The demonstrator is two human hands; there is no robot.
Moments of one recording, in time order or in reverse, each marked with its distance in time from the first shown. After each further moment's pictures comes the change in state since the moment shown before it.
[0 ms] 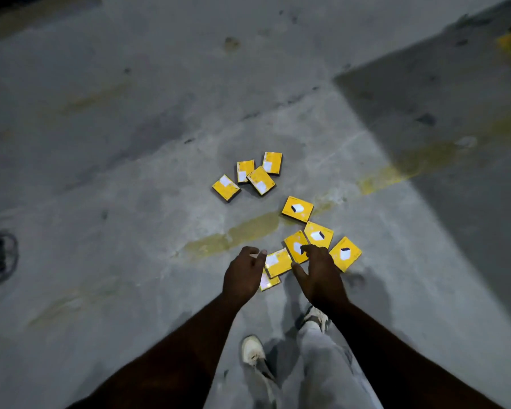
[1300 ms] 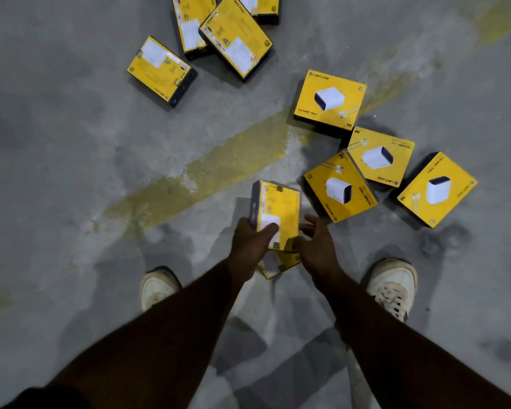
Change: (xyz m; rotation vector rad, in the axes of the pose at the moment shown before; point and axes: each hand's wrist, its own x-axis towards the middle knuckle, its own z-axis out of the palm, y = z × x) left_hand 0.369 -0.300 0.284 -0.297 -0.181 -0.470; right_hand 0.234 0.300 0.426 0.664 -0.025 0.750
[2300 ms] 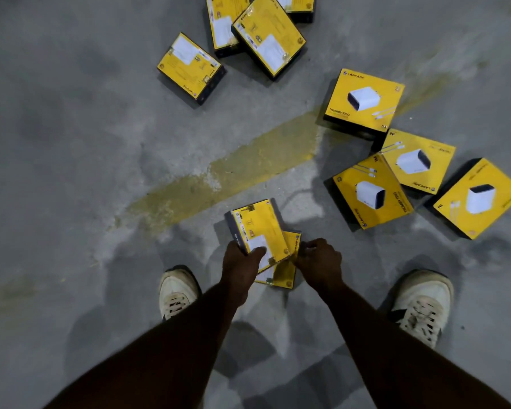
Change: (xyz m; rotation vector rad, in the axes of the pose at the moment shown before) left_hand 0.010 -0.059 -0.057 -0.113 0.128 -0.030; right_hand 0.021 0.045 0.048 -0.735 0.043 -0.047
